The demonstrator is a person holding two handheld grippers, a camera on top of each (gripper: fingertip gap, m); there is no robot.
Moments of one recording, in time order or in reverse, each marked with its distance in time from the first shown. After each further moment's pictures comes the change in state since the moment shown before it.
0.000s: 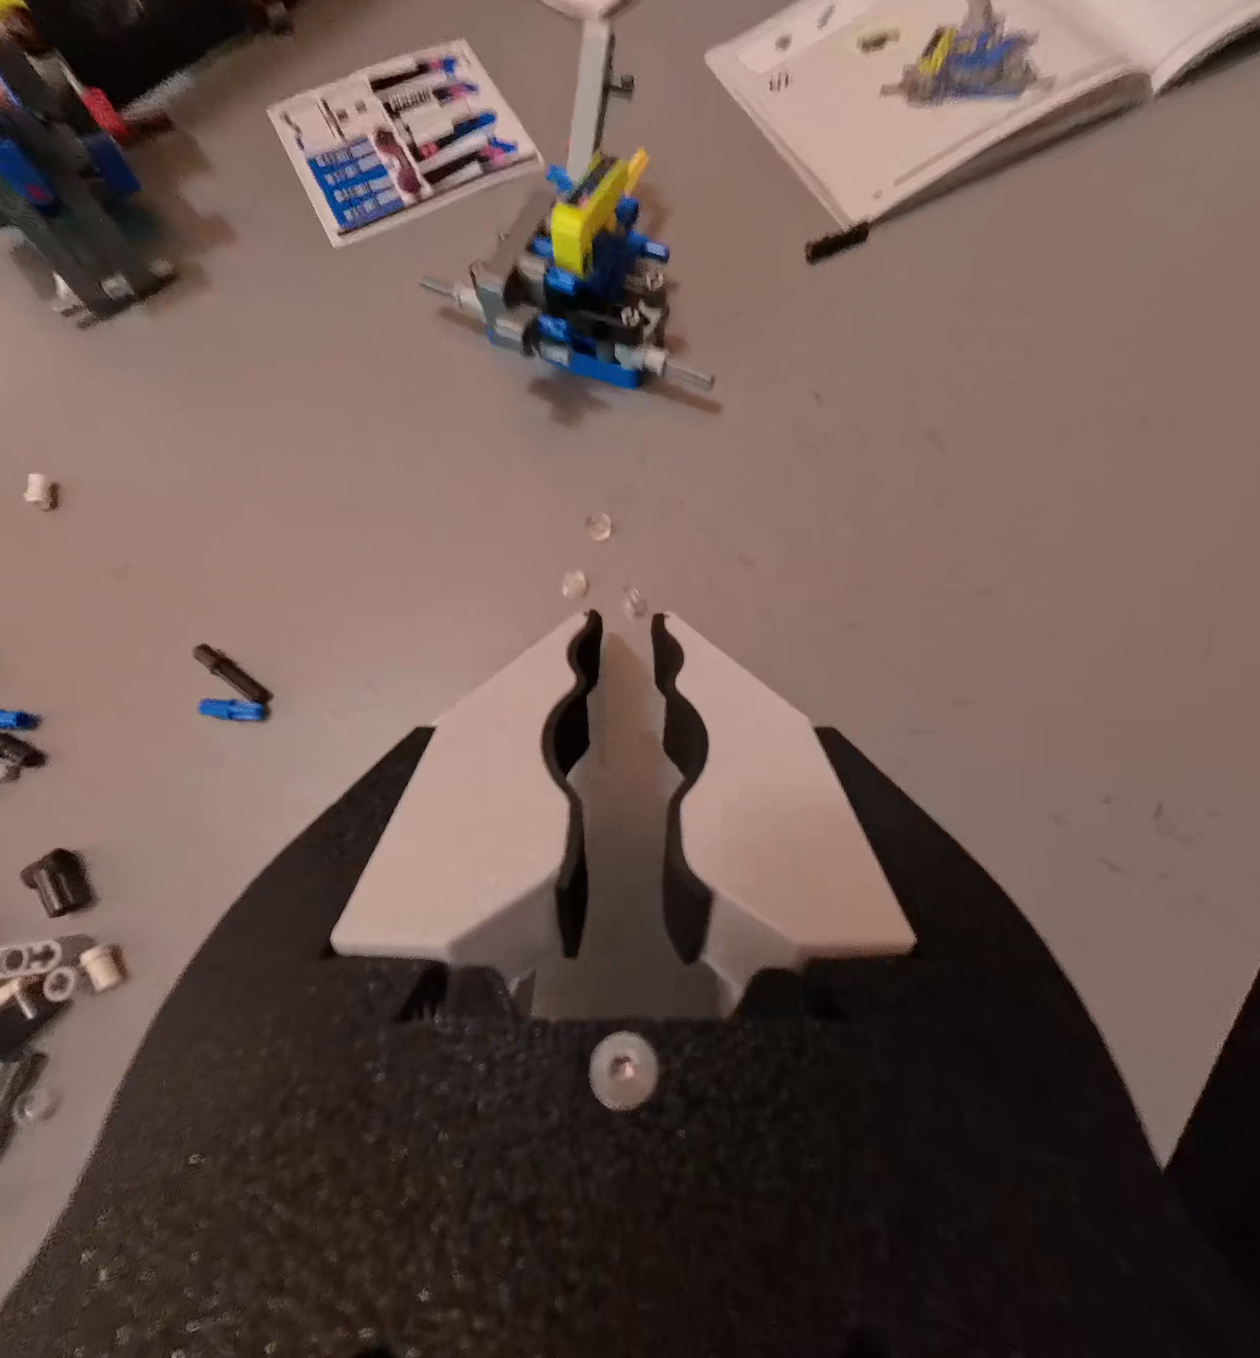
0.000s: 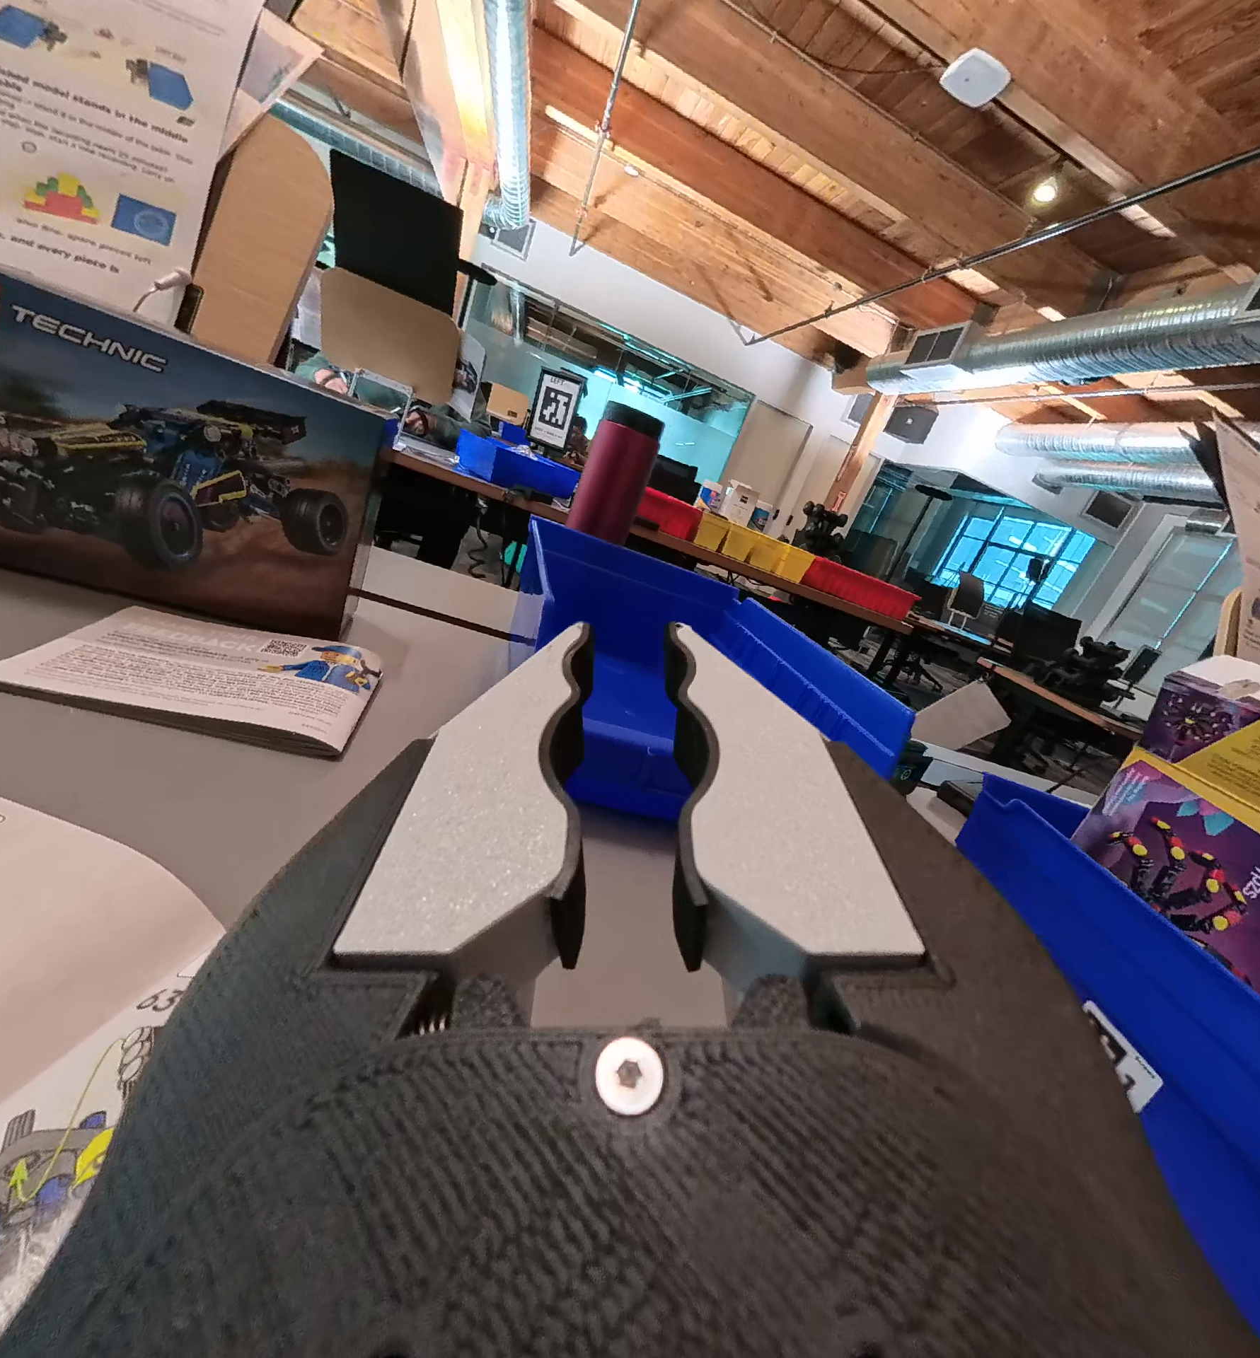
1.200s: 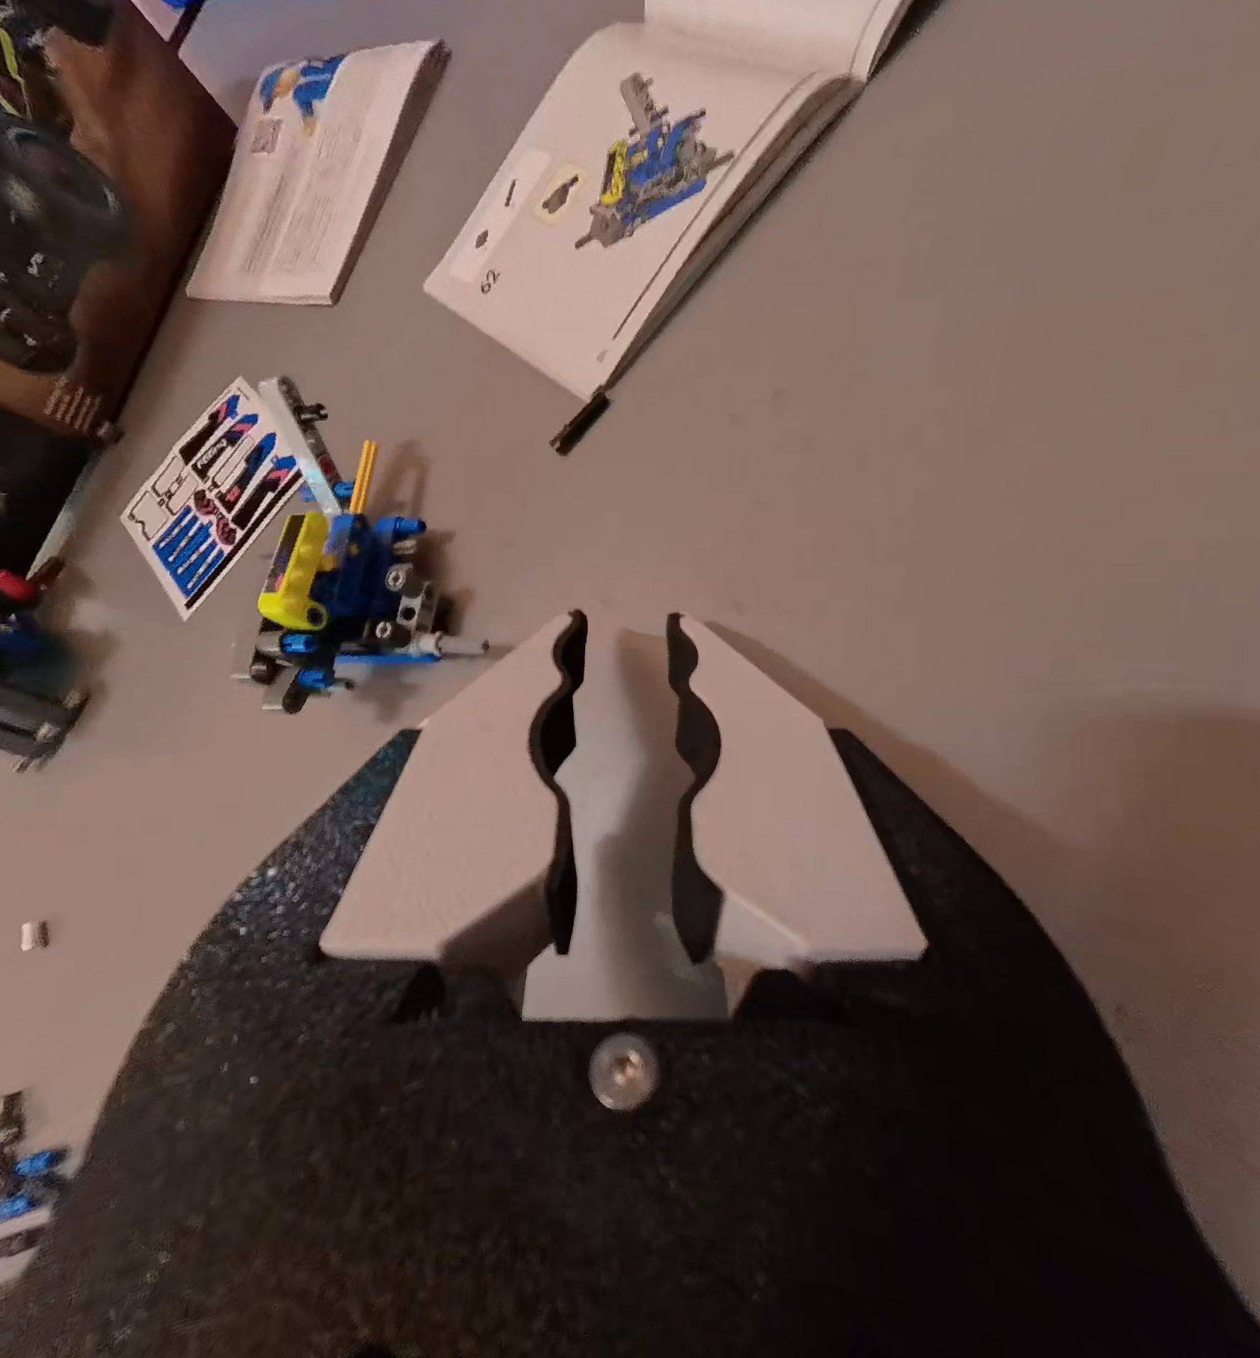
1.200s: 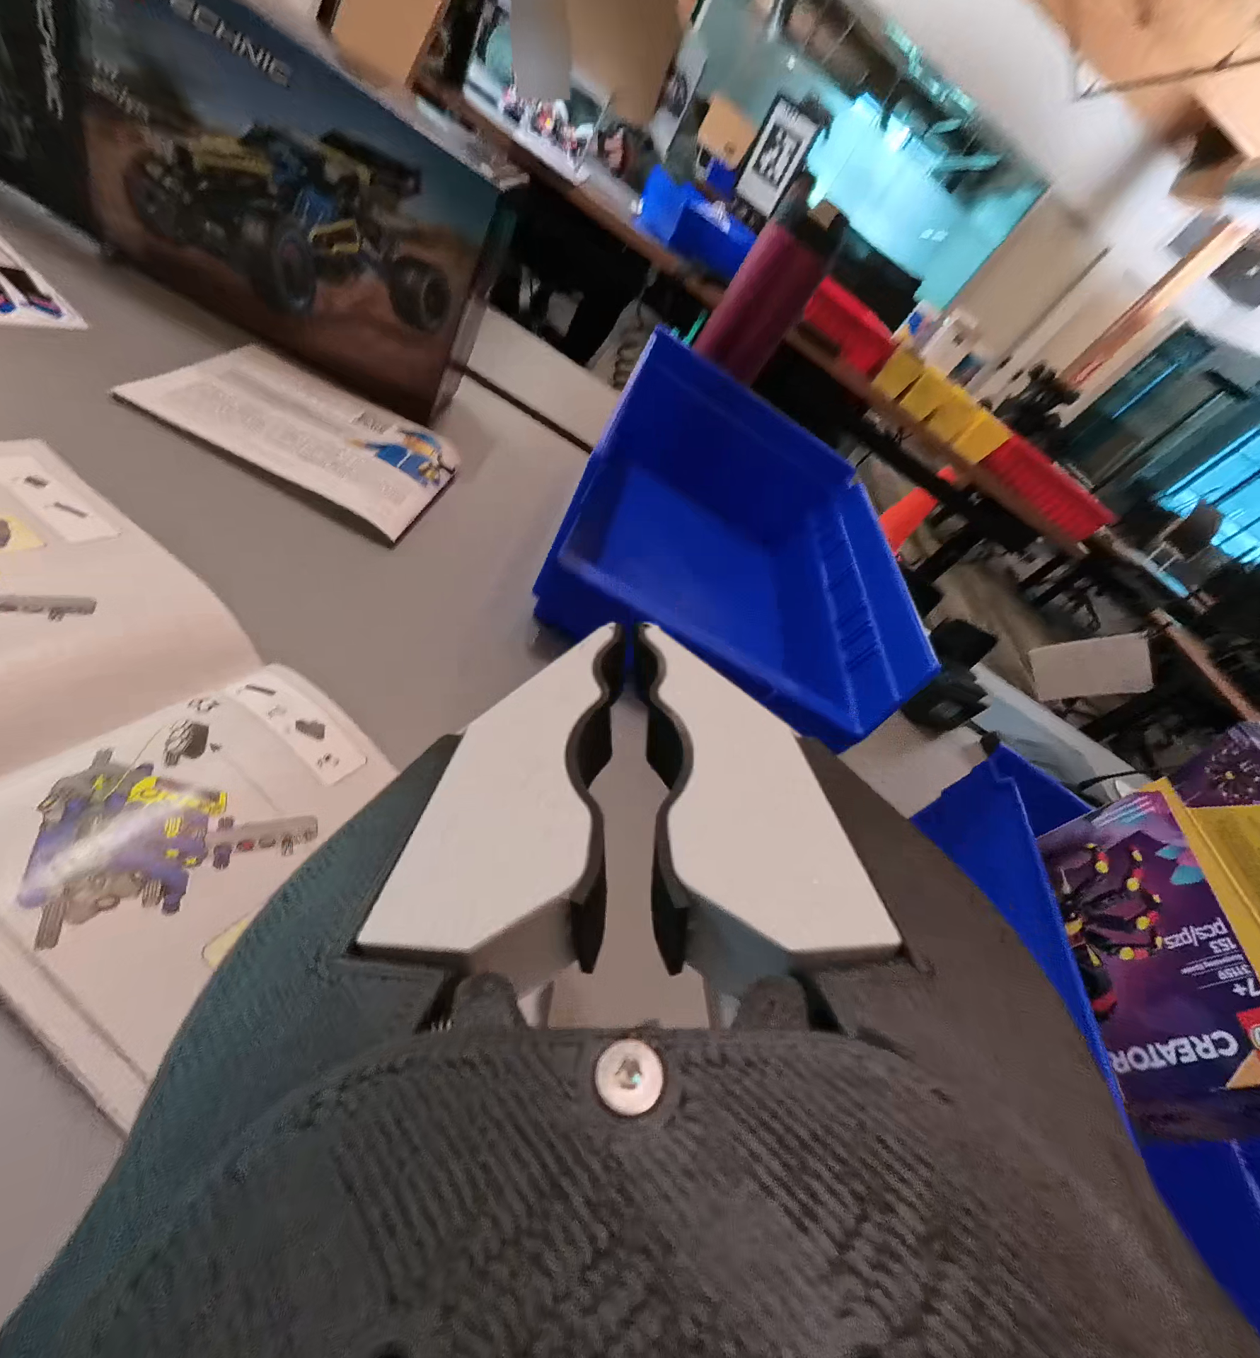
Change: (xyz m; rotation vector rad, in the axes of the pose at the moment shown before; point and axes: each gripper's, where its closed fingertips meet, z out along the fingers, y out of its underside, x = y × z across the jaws) left arm 0.067 -0.044 0.046 0.024 0.032 0.424; right arm 0.017 0.010 -0.022 -0.316 -0.321 -0.162
